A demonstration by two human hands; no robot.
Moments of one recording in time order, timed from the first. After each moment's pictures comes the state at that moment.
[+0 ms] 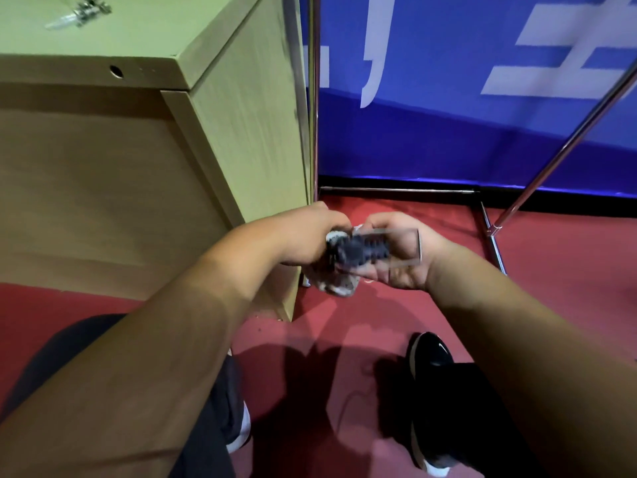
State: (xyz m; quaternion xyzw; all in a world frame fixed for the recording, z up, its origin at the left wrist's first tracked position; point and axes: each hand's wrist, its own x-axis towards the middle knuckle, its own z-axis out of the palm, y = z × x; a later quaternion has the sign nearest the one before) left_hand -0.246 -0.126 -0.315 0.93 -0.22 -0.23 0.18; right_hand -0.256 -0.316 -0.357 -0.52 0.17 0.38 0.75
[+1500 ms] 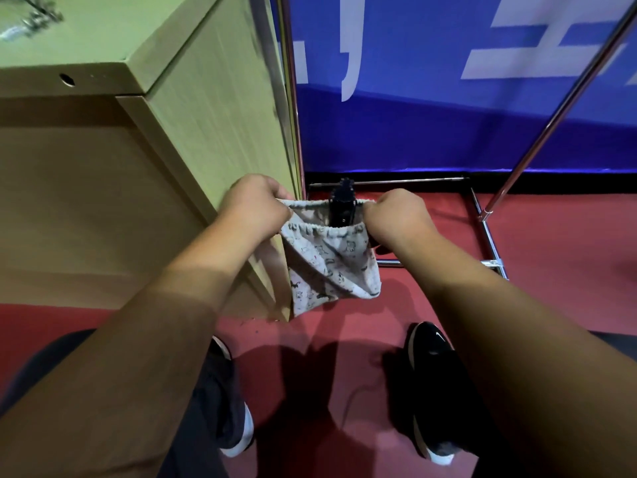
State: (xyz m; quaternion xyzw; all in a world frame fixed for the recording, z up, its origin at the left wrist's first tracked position) left_hand -0.224 -0.109 -0.323 0.95 0.09 -0.06 0.30; right_hand -0.246 -0.323 -0.346 -0.90 0.19 0.09 0.38
